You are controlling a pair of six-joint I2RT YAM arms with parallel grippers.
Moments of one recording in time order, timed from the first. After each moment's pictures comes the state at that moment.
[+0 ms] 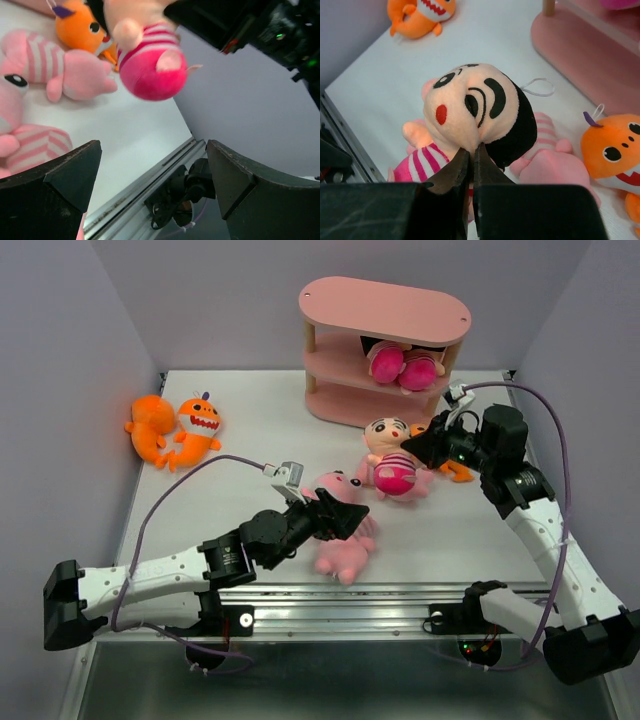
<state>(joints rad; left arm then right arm) -1.25 0.85 0.64 0.20 -0.45 -0.82 0.25 1.04 1.04 -0.32 -0.59 0.07</state>
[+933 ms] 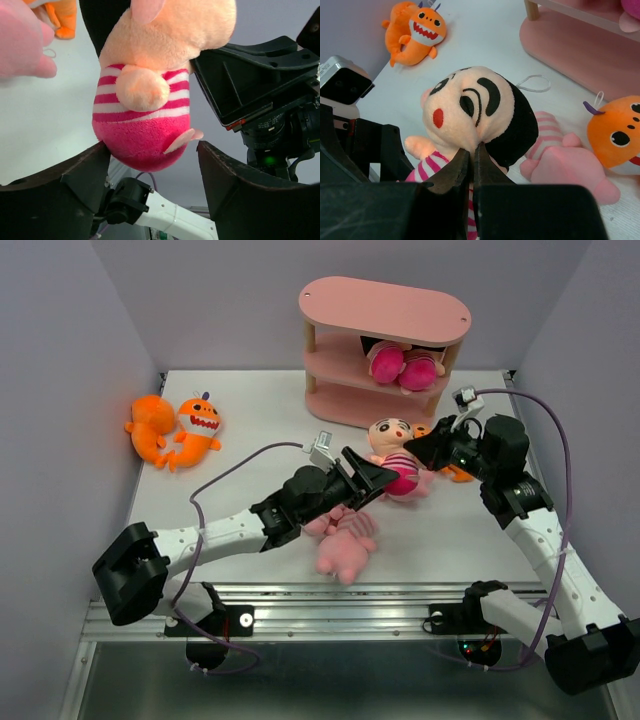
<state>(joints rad) -1.01 1.33 0.80 0.44 -0.07 -1.37 0.25 0.96 0.95 -0.20 -0.47 0.29</state>
